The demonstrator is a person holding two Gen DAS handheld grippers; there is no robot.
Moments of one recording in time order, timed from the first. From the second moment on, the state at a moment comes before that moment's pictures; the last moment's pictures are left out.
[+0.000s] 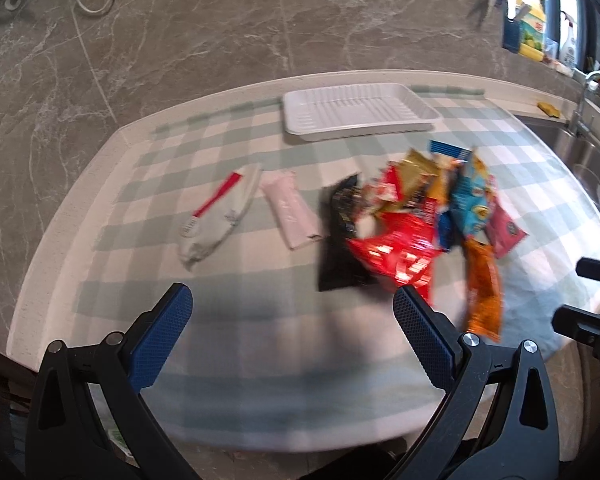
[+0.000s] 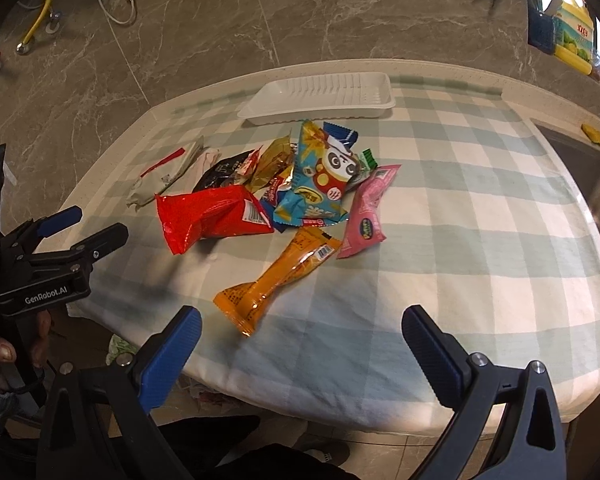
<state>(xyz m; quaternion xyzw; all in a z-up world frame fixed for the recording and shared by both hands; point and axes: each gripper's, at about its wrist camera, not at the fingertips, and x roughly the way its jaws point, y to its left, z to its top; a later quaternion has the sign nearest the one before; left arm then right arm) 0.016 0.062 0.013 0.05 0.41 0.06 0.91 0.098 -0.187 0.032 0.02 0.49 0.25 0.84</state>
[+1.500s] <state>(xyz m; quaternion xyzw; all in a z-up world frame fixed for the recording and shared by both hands) 0.219 0.191 -0.096 0.10 0.57 -0.05 0.81 0.153 -0.171 -0.030 0.15 0.63 0.20 0.74</state>
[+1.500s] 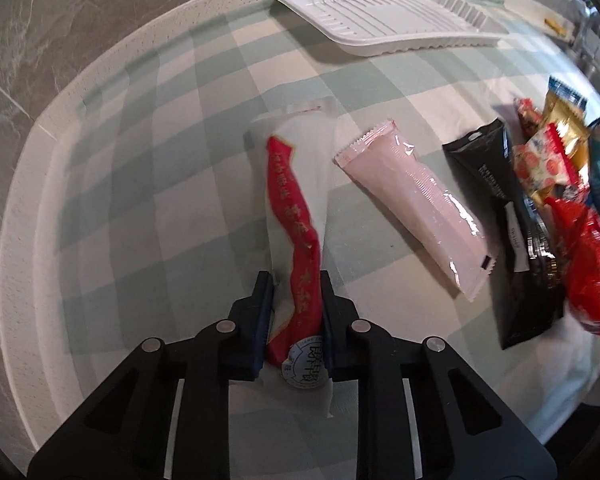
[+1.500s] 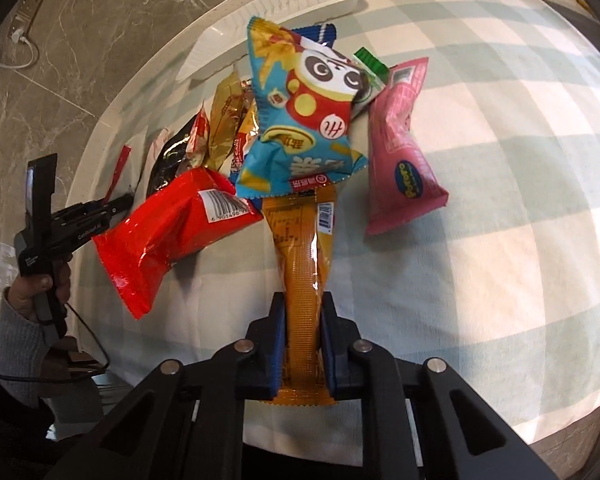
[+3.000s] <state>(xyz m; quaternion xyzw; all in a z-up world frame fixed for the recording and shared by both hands) 0.323 0.202 -0.018 0.01 0.57 -0.09 0.82 0.354 -0.170 0.035 0.27 0.55 0.31 0.72</state>
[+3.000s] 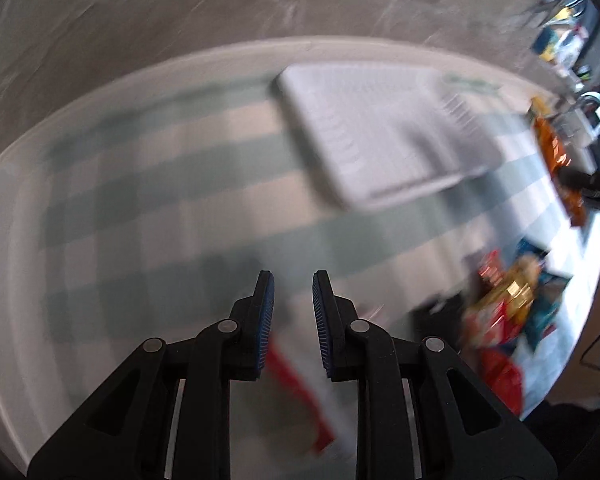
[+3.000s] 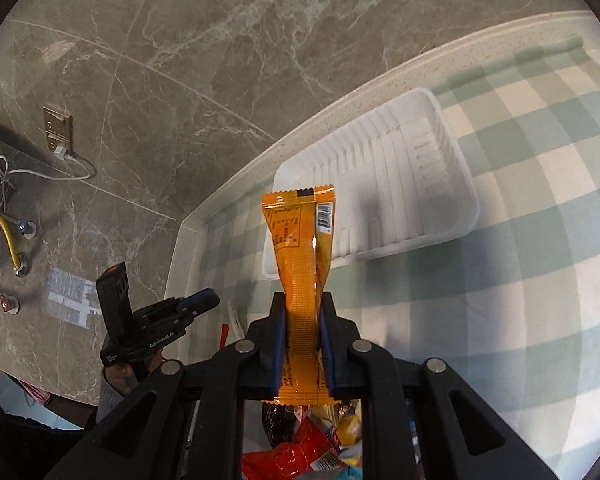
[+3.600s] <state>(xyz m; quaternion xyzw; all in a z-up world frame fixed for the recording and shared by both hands) 0.265 0.224 -0.061 -0.17 0.63 -0.07 0.75 0.327 -0.130 0.021 0.24 0.58 0.37 0.69</state>
